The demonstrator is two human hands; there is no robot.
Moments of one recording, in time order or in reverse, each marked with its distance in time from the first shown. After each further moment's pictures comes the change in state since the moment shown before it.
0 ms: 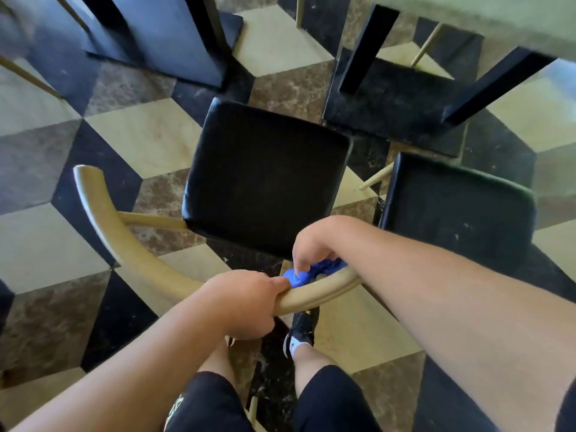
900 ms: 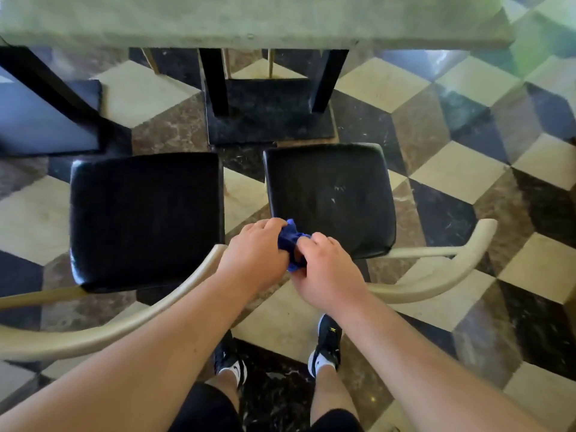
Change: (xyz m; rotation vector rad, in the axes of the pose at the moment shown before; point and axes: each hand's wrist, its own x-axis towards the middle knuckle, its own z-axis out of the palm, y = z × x) left_hand 0.080 0.221 -0.017 -0.109 0.487 0.167; right_hand -0.116 0.191 0.211 0.411 1.388 -0.052
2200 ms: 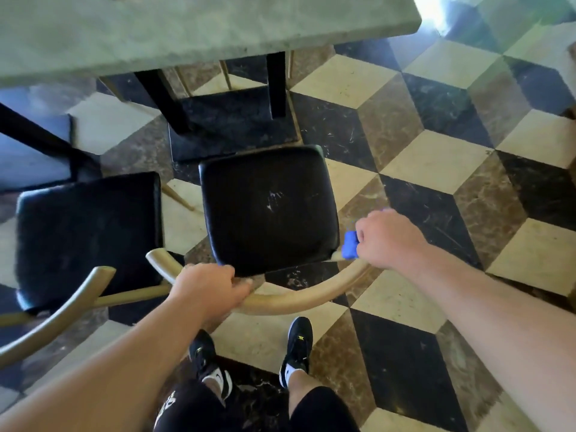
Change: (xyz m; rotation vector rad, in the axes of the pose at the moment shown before) left_hand 0.025 0.121 0.096 0.629 -0.253 -0.017; right_hand -0.020 0.298 -0.161 -0.345 -0.275 0.246
